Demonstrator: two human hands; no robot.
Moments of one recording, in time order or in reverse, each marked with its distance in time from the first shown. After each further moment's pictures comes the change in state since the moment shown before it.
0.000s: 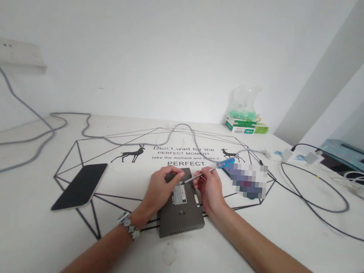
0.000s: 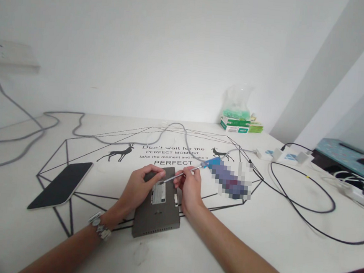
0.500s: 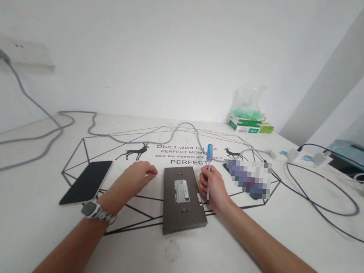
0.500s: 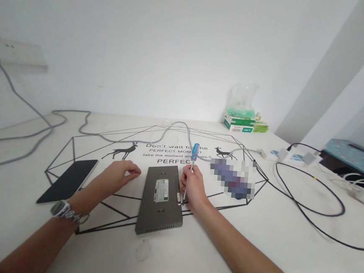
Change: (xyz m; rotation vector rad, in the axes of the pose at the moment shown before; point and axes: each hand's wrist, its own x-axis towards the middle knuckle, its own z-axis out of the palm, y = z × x) left_hand 0.018 -0.056 -0.085 0.604 -0.303 0.083; right_hand -0.005 -0.013 -0.001 -0.204 -0.151 0.146
